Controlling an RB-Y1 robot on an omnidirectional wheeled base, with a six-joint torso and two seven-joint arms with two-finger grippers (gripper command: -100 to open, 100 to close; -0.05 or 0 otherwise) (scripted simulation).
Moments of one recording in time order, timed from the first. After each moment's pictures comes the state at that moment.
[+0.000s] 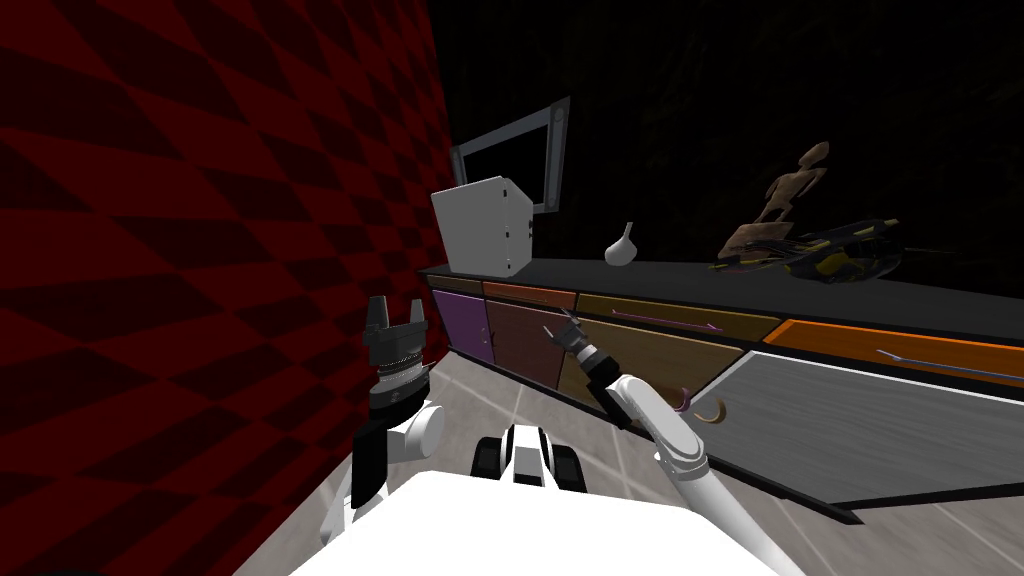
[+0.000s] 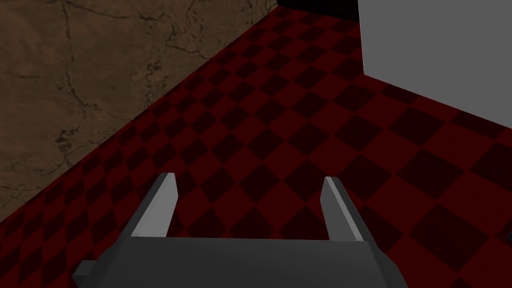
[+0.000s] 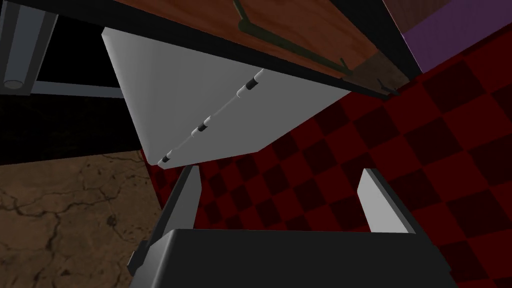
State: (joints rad) left arm 0.45 -0.04 0.01 -2.37 0.12 -0.63 -0.11; right arm 0.07 -0.39 0.22 -1.98 1.34 -0.19 0.59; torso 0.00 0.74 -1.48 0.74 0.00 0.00
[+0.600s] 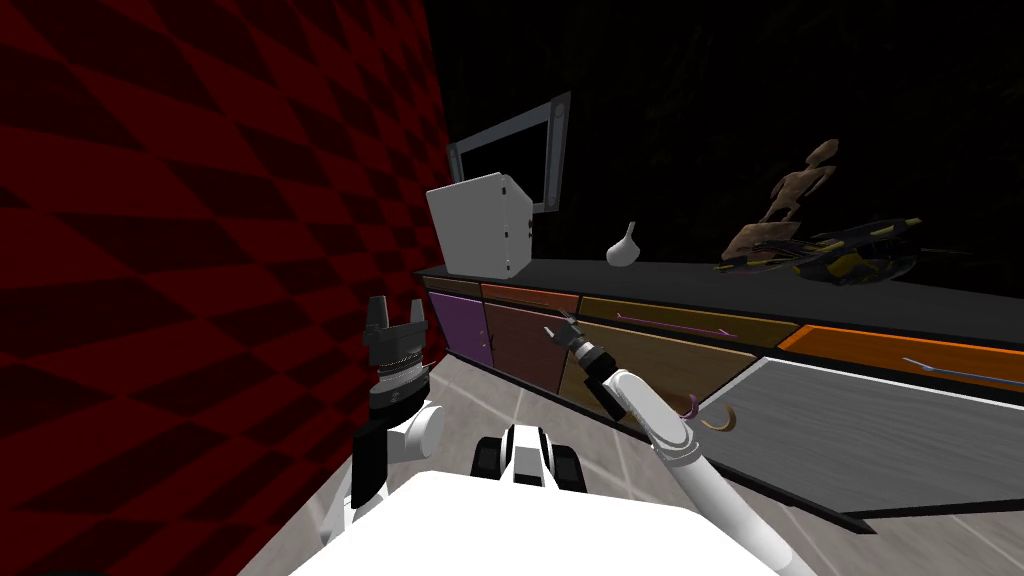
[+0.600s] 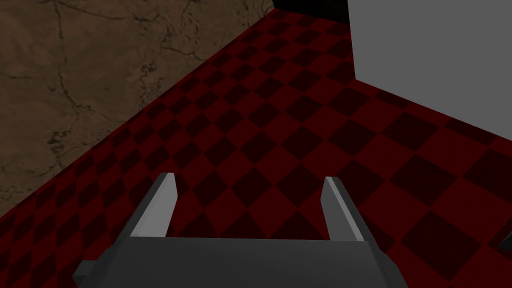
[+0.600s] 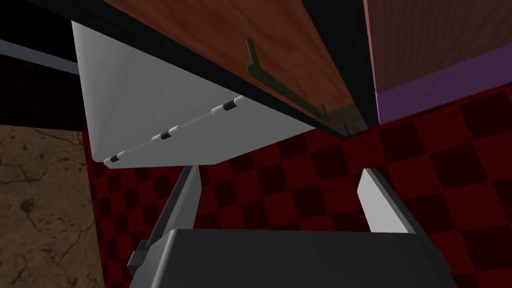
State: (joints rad) left arm 0.45 -0.04 0.01 -2.37 0.12 -0.63 -0.11; right arm 0.01 -0.43 0.25 -1.93 1.49 -0.17 0.67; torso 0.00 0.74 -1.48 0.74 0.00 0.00
